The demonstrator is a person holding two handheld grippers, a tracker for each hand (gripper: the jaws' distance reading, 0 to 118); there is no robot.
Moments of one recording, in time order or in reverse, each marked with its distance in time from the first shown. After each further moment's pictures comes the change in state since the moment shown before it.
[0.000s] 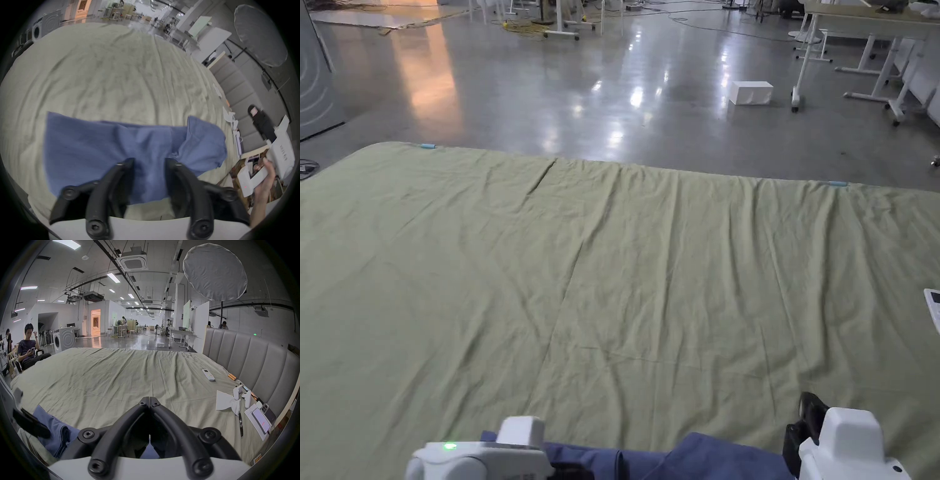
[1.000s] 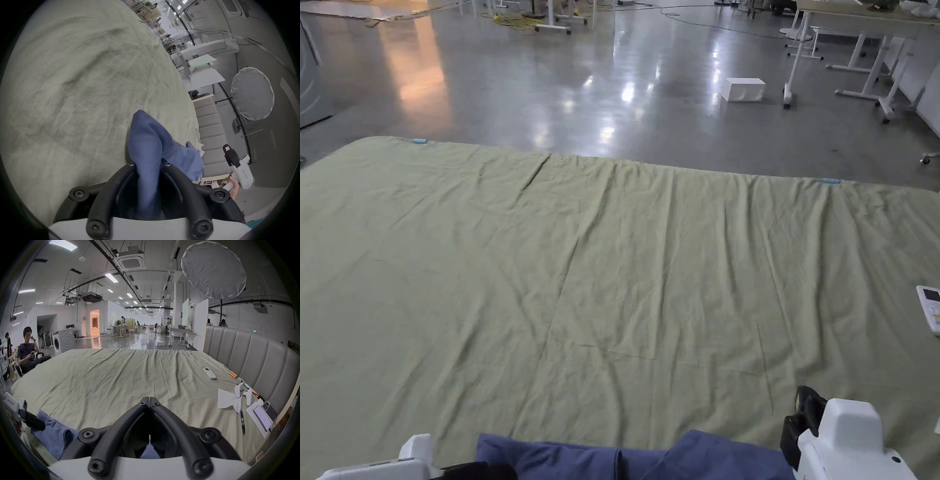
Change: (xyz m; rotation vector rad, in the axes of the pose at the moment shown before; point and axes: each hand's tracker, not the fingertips) left arm -0.161 -0.018 -0.027 0.056 -0.395 0.351; right arm -0.003 0.005 -0.004 -0.016 -0.001 -0.027
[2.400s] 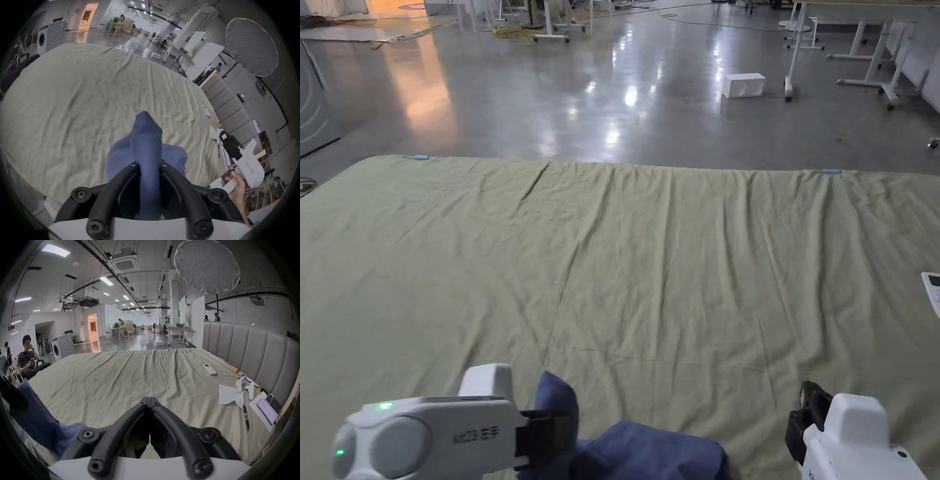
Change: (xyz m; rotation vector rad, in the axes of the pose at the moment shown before) left arm 0.232 -0.023 0.001 0.017 0.329 -0.392; right arm 0.016 -0.007 -0.002 0.008 0.009 -0.077
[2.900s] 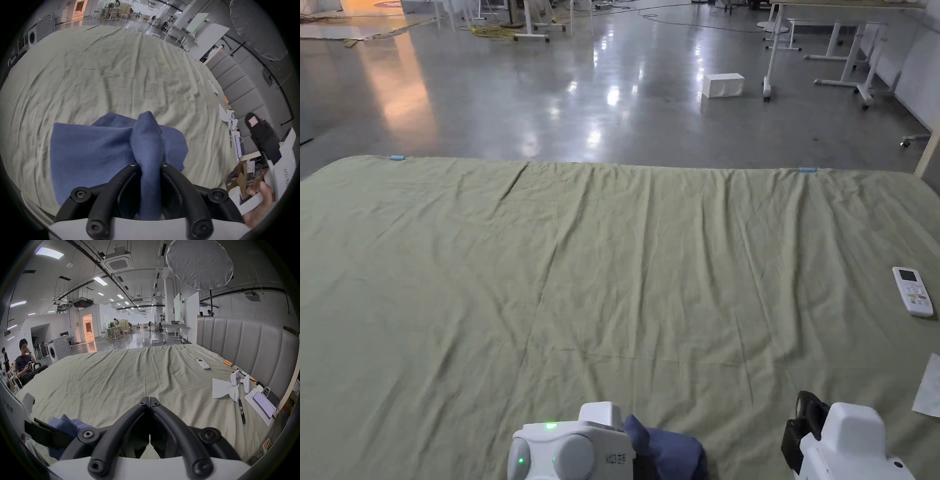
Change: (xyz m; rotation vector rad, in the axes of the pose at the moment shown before) left arm 0.073 -0.047 -0.135 -0.170 0.077 -0.044; right arm 0.022 -0.010 0.009 -0.028 -0.044 -0.031
